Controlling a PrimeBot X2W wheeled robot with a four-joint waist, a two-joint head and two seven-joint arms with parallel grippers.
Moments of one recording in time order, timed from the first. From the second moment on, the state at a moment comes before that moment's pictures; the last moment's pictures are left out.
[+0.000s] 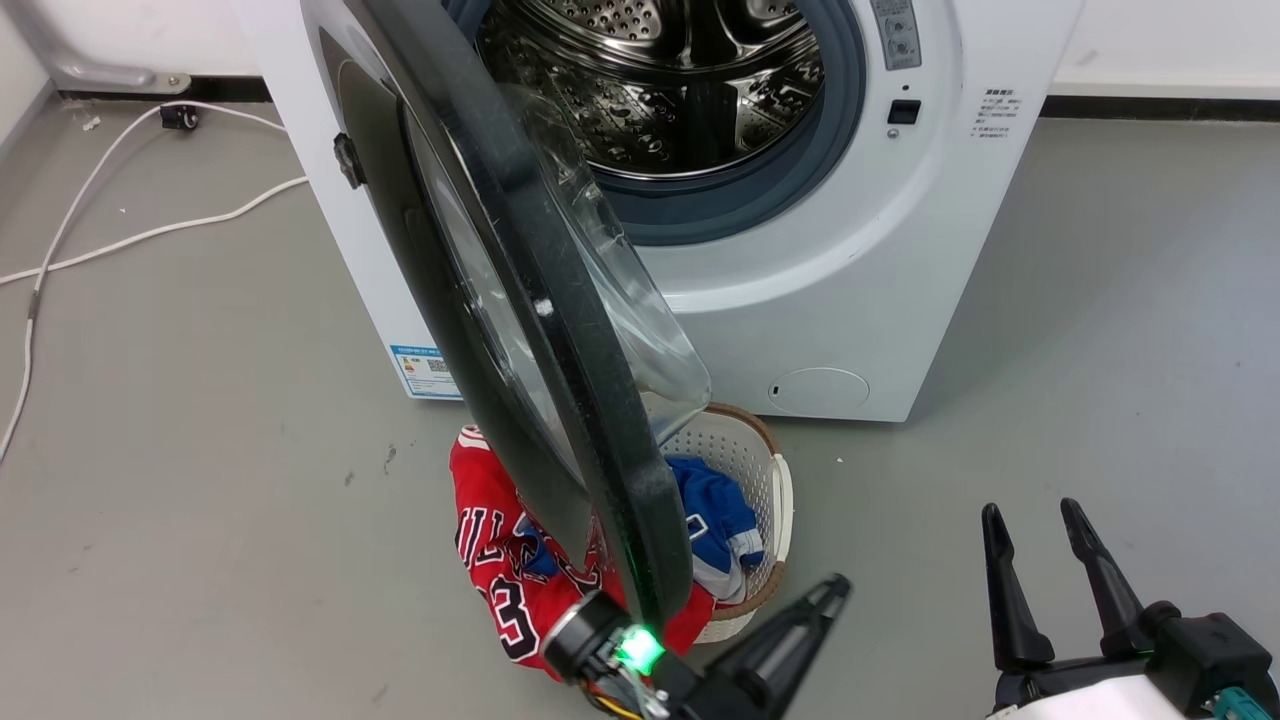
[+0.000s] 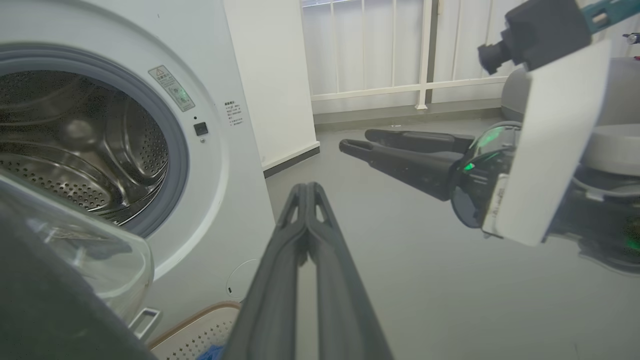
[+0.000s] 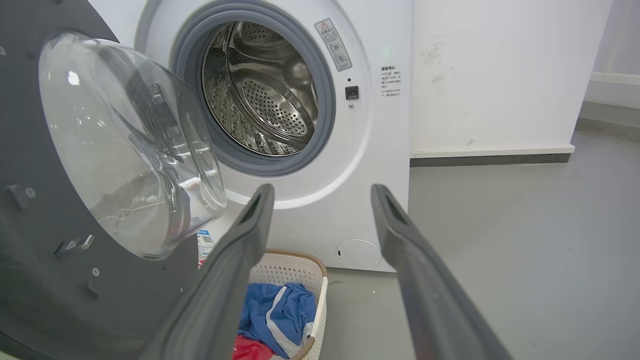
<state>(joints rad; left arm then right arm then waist) -0.16 0.09 -0.79 0.09 -0.06 0.01 -0.26 0.11 -0.05 0.03 0.02 0.17 0.13 -0.26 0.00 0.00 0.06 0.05</state>
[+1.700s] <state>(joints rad) 0.07 0.15 -0.24 0.03 -0.08 0.13 -0.27 0.13 -0.05 0.03 0.05 0.19 0.13 -0.26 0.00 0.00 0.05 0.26</state>
